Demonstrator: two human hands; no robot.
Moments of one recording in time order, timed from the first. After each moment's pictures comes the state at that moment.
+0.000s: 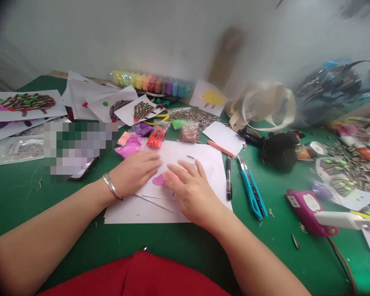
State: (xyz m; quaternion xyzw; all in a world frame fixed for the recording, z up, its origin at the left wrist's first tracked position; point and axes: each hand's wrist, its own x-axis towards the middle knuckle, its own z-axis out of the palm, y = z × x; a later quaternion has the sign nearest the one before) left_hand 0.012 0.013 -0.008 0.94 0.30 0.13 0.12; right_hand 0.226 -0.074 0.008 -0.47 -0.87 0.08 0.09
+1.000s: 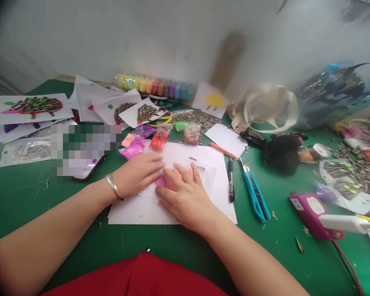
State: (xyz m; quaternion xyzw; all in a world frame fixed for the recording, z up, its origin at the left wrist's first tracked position) left_hand 0.010 0.013 -0.002 0.93 0.31 0.11 0.16; right_hand 0.204 -0.078 0.005 -0.46 -0.88 0.07 0.09
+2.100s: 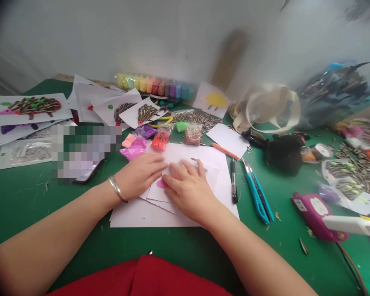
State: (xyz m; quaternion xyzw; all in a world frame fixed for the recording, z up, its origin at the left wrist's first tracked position) left_hand 0.010 0.014 -0.006 0.93 0.31 0.13 0.14; right_hand 0.202 -0.060 0.005 -0.51 -0.85 0.07 0.08
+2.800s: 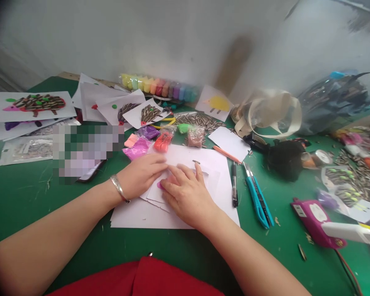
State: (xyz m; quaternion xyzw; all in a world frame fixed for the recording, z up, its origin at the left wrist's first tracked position) left_hand 0.008 0.015 -0.010 0.93 0.31 0.14 0.15; right_hand 0.197 -0.063 0.004 -0.49 -0.86 0.08 0.08
